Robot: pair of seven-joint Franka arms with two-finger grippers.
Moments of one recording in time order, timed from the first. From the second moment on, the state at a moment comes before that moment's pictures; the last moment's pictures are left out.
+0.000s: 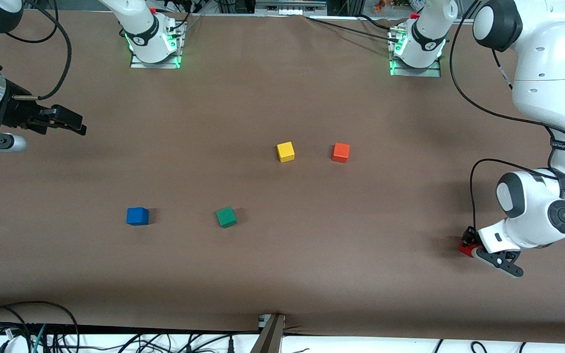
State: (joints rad) left arm 0.14 0.91 -0.02 -1.31 0.00 2.31 0.64; right arm 0.05 0.11 0.01 -1.51 0.07 1.55 0.10
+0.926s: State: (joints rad) left arm 0.22 0.70 -0.41 -1.27 -0.11 2.05 0.65; right arm 0.05 0.11 0.01 -1.51 0.07 1.55 0.10
